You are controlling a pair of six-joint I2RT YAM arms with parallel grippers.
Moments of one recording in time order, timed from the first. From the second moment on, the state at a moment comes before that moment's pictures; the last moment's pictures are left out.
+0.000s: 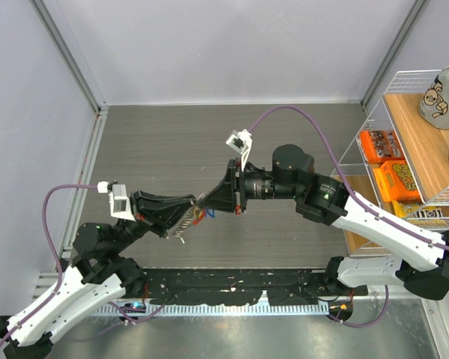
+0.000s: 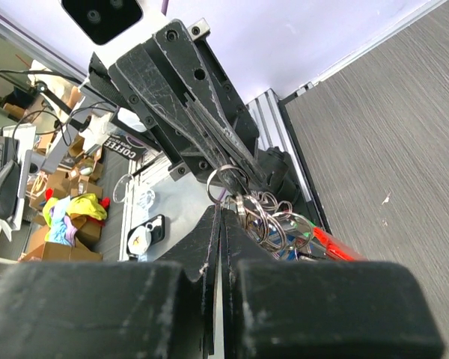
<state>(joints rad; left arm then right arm) -0.84 0.35 0.51 0.31 0.22 -0.43 1.04 1.17 1.29 -0.22 -0.45 0.61</state>
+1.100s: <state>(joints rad) -0.84 0.36 0.50 0.35 0.20 -0.41 1.04 1.17 1.30 -0.18 -0.45 0.73</state>
